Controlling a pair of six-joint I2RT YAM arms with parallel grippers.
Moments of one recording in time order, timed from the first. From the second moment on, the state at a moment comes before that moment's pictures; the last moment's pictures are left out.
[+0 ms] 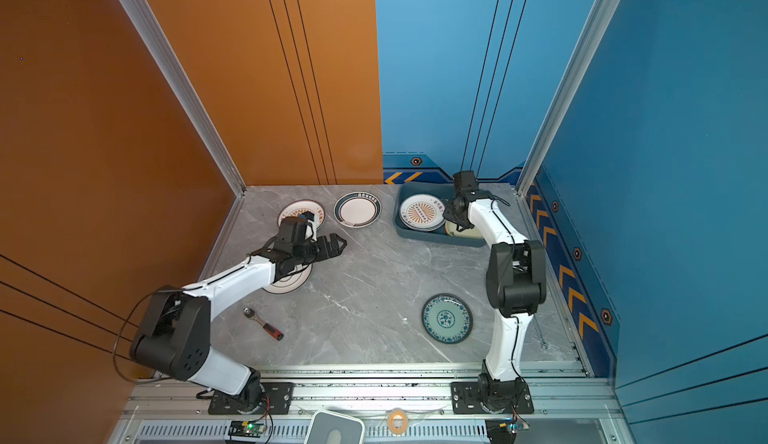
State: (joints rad) left arm -0.31 1.60 0.96 -0.08 0.22 -0.59; right arm 0.10 1.88 1.58 -0.66 0.07 0.51
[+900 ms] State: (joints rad) left arm -0.31 2.13 1.37 0.02 0.05 -0.91; right arm 0.10 1.45 1.09 -0.46 -0.06 0.58
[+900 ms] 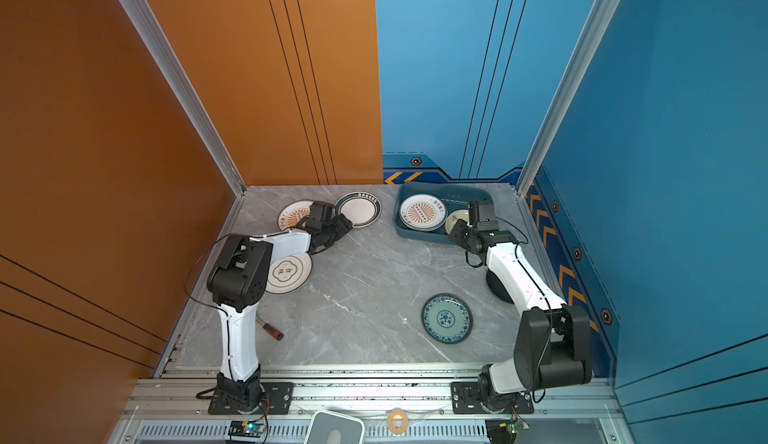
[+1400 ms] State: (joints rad) left arm -0.30 2.22 1.47 0.03 0.03 -0.97; right arm 0.10 1.45 1.06 -0.44 -0.07 0.58
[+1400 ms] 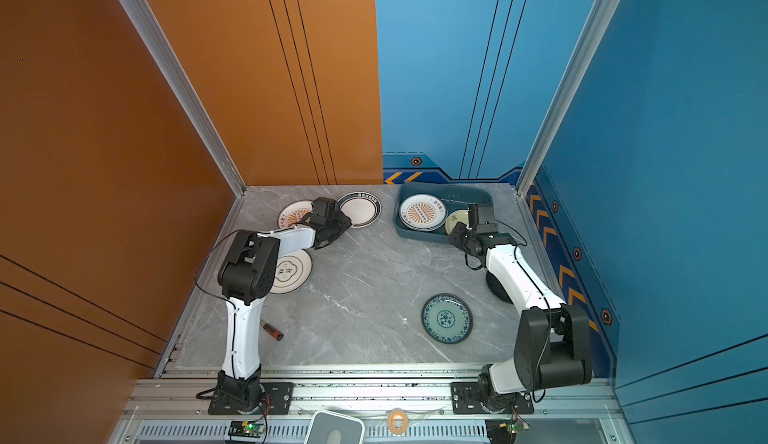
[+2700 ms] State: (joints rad) left arm -0.24 2.12 1.19 0.30 0.16 -1.01; right arm 0.10 1.45 0.97 -0.39 -0.22 0.58
